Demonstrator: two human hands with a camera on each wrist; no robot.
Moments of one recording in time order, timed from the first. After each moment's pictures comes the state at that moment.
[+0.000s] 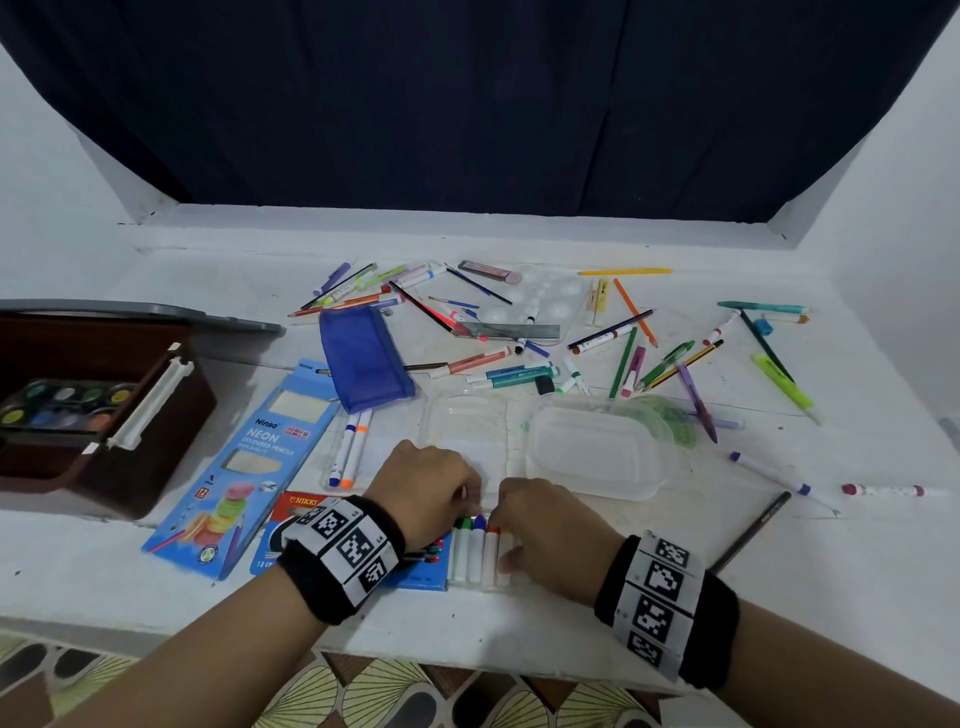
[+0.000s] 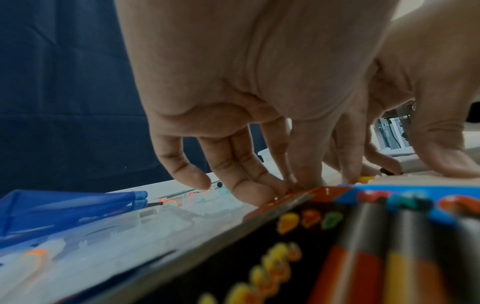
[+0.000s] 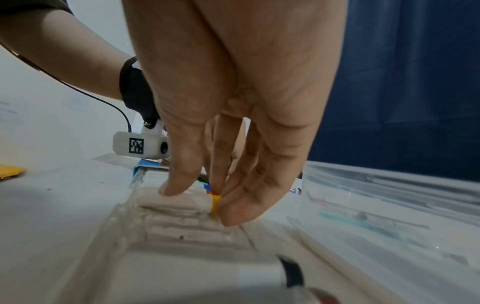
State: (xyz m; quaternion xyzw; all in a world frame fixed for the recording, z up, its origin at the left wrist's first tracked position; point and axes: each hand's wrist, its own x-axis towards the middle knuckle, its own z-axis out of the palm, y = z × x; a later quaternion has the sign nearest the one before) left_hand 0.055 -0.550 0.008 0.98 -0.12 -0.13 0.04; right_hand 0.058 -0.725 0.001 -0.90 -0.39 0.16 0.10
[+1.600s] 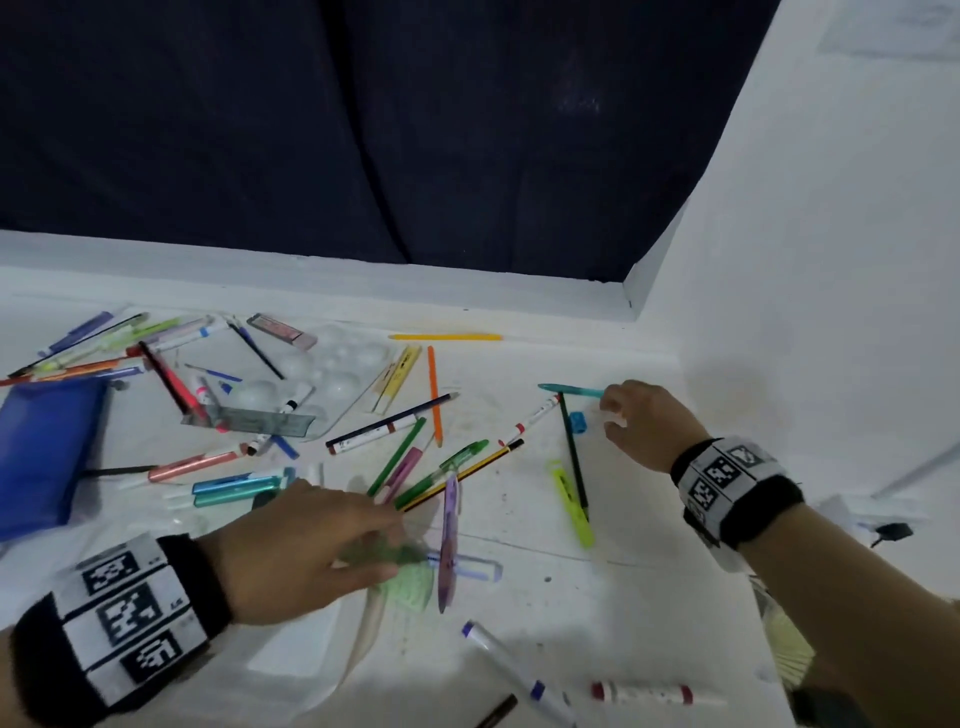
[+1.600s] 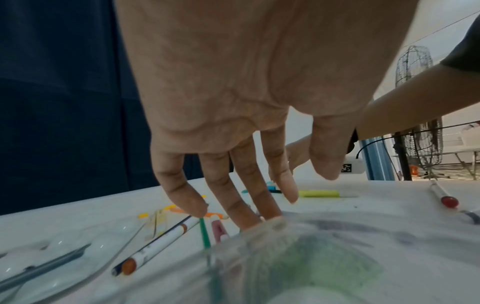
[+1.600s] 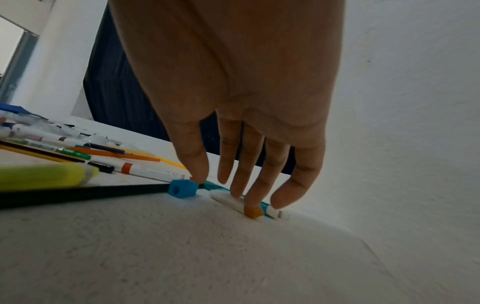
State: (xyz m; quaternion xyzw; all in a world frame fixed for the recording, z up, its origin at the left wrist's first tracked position) left_hand 0.209 -0.735 0.041 0.95 -0.23 -0.14 0.15; right_hand 0.407 -1.077 -0.006 -0.98 -0.16 0.04 0.13
